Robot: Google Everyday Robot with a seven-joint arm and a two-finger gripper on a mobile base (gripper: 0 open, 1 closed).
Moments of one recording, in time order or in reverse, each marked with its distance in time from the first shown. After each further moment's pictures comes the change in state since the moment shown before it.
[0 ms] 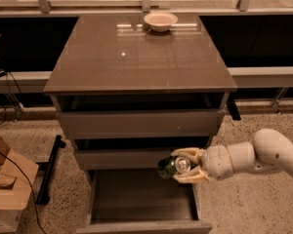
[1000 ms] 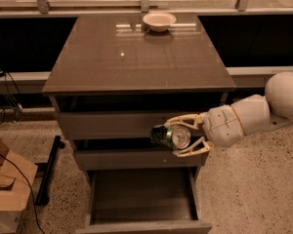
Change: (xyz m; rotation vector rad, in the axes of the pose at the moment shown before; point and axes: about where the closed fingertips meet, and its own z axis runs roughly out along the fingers) arm -0.146 -0.004 -0.036 -0.108 0.110 -0.480
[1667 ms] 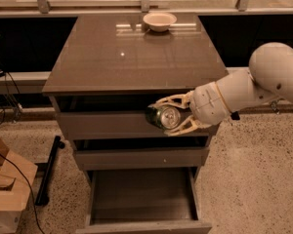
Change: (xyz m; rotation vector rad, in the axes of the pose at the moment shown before) arm -0.001 -0.056 0.003 -0.013 0.179 -0.153
